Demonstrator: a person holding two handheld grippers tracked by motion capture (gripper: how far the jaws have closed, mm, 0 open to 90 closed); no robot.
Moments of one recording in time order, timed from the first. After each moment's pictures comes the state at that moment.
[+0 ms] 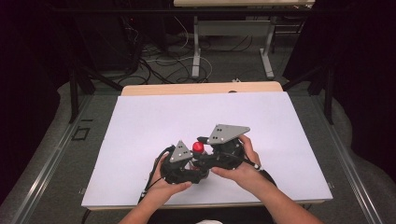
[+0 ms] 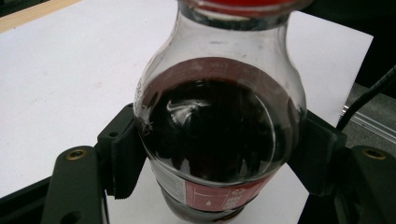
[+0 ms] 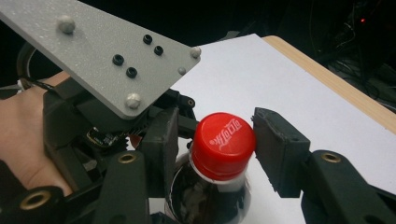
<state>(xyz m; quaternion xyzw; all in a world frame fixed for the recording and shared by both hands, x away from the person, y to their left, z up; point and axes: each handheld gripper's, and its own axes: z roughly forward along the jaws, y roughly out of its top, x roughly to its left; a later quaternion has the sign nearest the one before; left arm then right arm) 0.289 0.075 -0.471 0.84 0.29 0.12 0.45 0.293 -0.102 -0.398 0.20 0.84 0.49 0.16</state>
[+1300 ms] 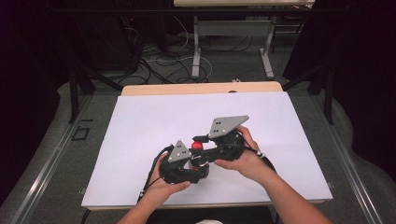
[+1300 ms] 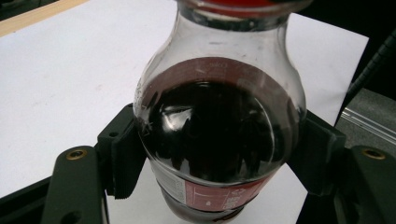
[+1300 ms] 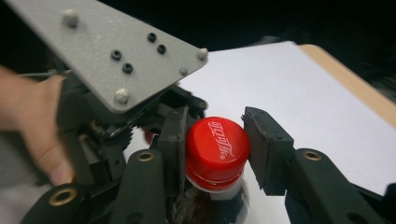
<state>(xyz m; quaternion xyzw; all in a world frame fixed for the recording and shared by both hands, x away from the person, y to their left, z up) 0.289 0.078 -0.469 0.84 0.28 0.12 0.45 0.320 -0.108 -0.393 0.12 0.86 0.50 0.09</state>
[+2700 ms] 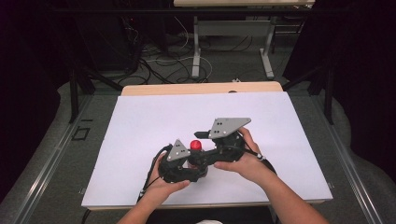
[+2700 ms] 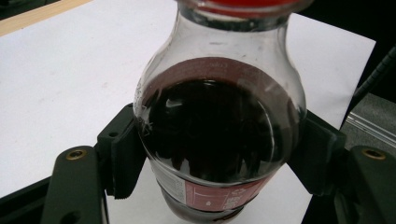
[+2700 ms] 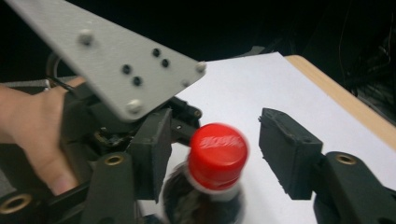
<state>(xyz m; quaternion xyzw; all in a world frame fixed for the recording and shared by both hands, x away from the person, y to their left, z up) 0.292 0.081 -0.470 0.83 0.30 0.12 0.45 0.309 -0.105 -0.390 0.14 0.84 0.51 0.13</state>
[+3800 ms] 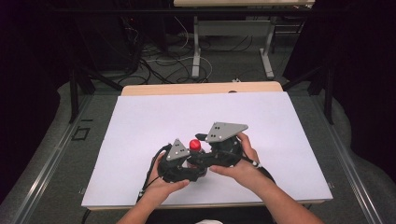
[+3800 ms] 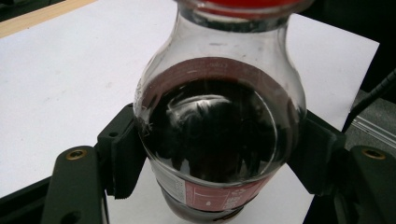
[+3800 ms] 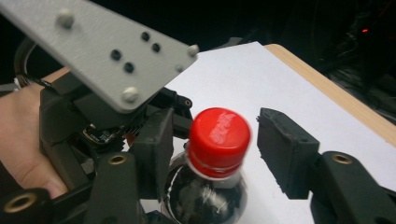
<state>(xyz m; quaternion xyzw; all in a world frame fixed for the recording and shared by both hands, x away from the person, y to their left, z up) 0.291 0.081 -0.468 0.83 0.30 0.13 0.45 0.297 -0.097 -0.395 0.18 0.84 0.49 0.17</state>
